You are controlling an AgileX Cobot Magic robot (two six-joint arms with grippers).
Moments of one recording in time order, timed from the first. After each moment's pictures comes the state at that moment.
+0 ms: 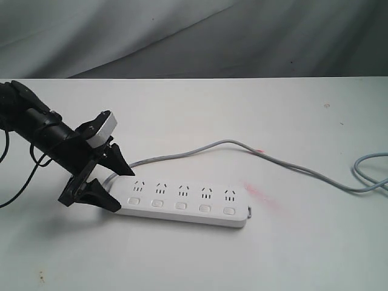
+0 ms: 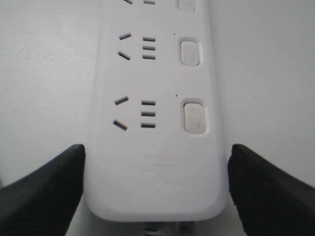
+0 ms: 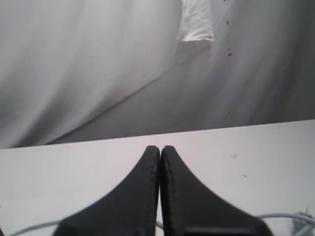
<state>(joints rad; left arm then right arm) 0.07 2.20 -1.30 -0.85 1.17 2.09 0.06 0.39 -0.52 0.20 0.38 0.01</state>
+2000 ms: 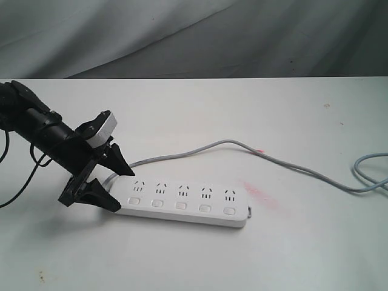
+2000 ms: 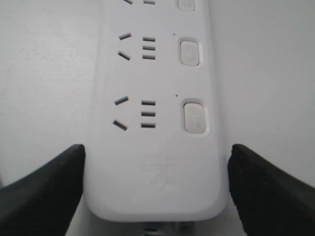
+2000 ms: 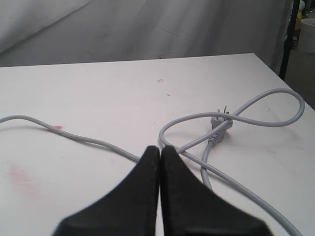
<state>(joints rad) 0.07 2.20 -1.30 -0.85 1.17 2.09 -0.09 0.01 0.00 0.01 0.34 0.03</state>
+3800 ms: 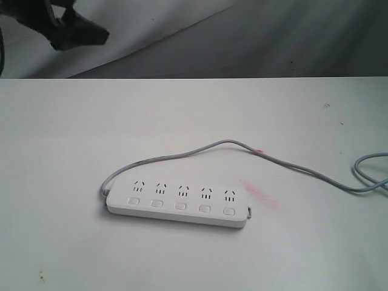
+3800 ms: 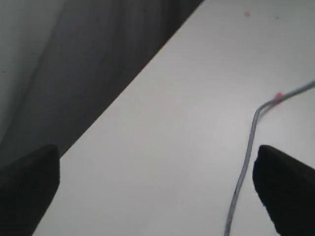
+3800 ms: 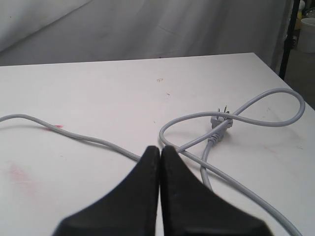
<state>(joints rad) 0.07 1.67 -1.51 -0.82 0.85 1.29 -0.09 0.01 0.00 0.00 0.34 0.03</state>
